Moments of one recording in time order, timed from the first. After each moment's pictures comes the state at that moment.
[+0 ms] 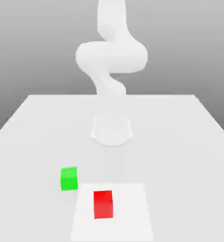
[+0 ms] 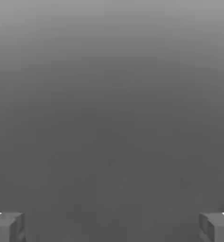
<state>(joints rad) 0.00 -0.71 -0.01 -2.34 0.00 2.35 0.79</state>
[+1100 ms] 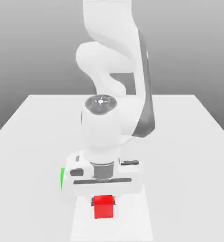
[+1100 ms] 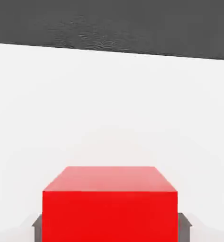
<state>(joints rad) -0.01 0.29 -0.03 -2.66 0.04 2.95 0.62</state>
